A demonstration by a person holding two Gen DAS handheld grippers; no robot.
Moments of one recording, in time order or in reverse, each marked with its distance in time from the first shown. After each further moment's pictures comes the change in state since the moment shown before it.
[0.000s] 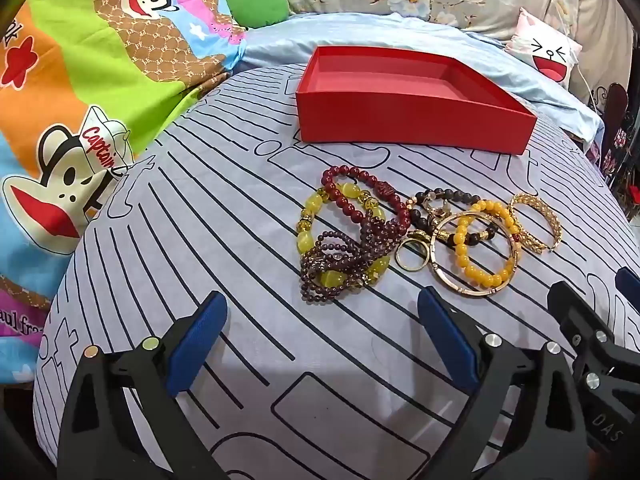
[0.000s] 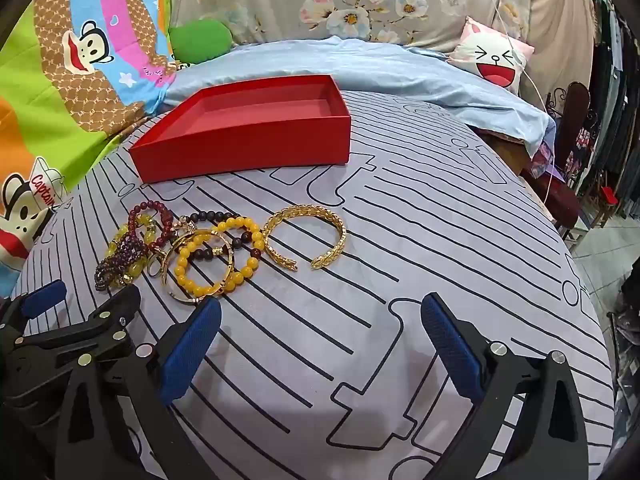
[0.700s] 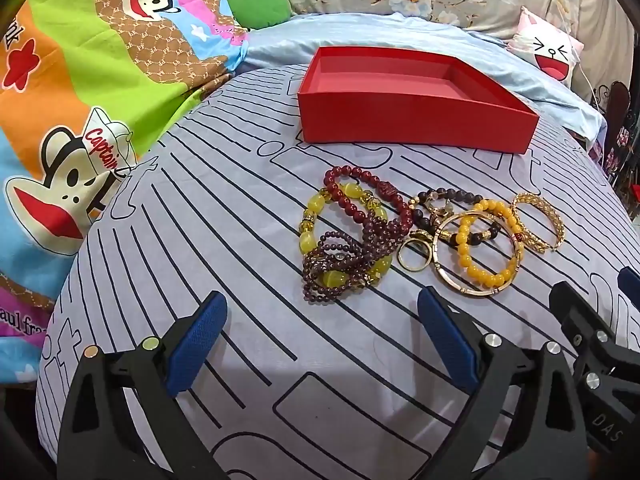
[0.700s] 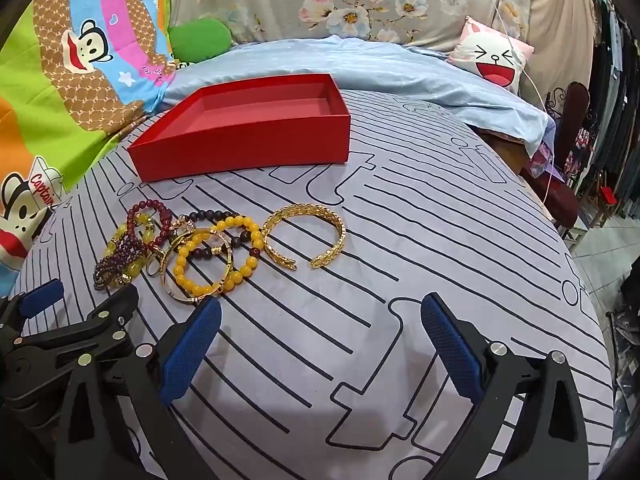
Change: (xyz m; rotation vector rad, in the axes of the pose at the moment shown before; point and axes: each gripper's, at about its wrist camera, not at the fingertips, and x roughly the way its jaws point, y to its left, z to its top) left arm 0.000 0.003 -0.001 0.011 -0.004 0.017; right arm -0.002 -0.001 0.000 -0.006 -0.002 -0.010
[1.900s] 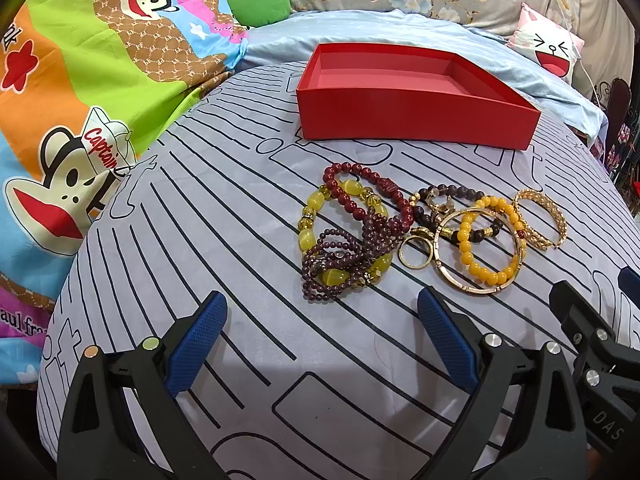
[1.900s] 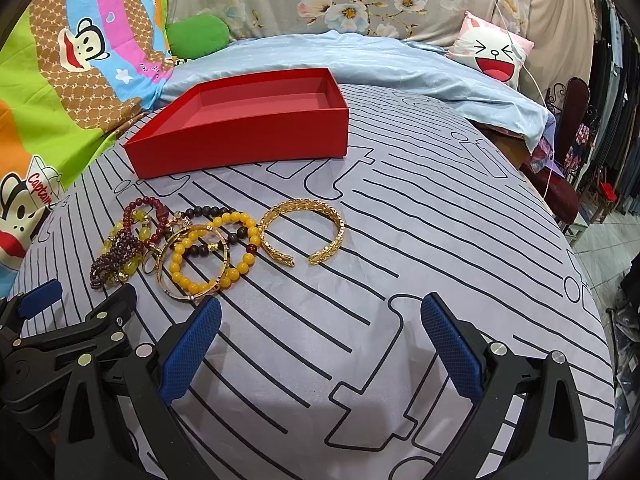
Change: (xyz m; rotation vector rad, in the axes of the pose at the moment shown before) left arm -0.002 -0.001 0.001 0.004 0.008 0.005; right arm 0.009 0.001 -0.003 0.008 0.016 -0.001
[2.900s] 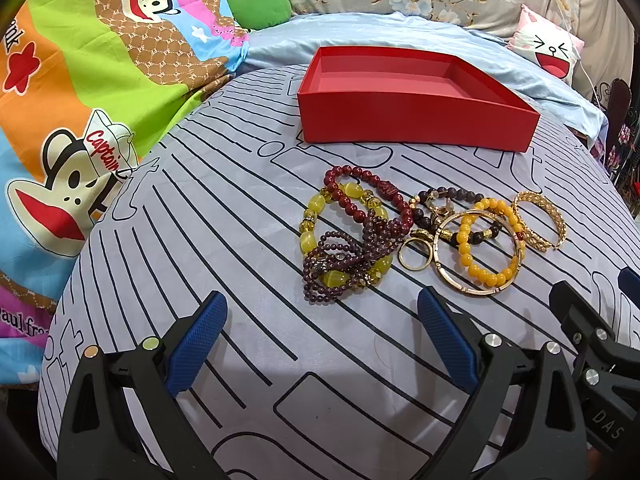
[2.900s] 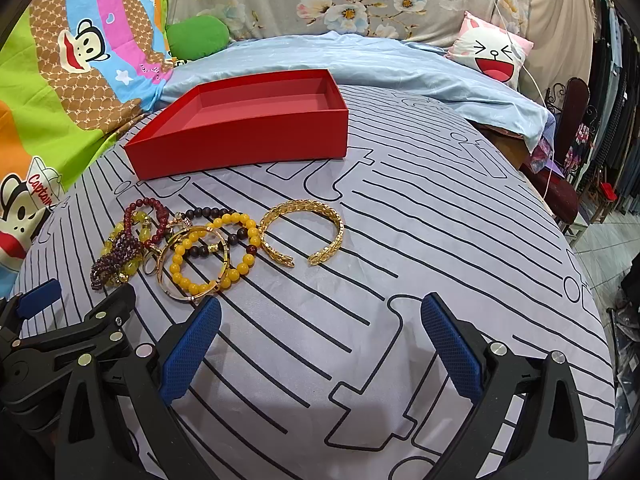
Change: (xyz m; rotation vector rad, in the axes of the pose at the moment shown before) left arm -0.001 0.002 0.003 0.002 -0.003 0.003; right arm 0.000 0.000 0.001 0.000 0.001 0.000
